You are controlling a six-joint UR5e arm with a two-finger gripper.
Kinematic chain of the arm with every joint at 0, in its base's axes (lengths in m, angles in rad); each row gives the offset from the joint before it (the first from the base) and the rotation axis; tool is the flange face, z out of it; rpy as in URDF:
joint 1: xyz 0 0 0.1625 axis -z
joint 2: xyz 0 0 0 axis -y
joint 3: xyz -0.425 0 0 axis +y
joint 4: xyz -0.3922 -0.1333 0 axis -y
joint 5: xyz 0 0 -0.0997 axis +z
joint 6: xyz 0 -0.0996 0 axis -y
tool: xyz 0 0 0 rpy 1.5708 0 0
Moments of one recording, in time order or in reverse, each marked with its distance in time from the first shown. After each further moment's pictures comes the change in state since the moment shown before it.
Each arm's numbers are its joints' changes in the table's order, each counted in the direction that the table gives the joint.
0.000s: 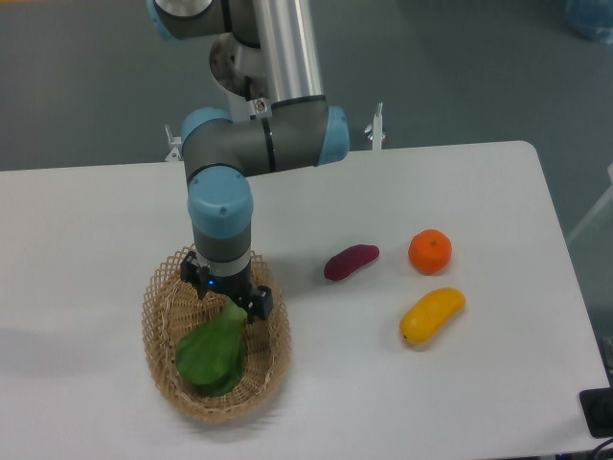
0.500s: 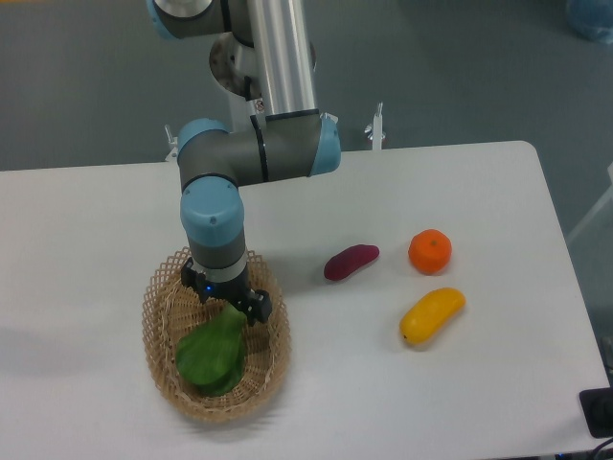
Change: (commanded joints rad) arm 0.021 -0.018 0.003 0.008 -0.051 -0.014
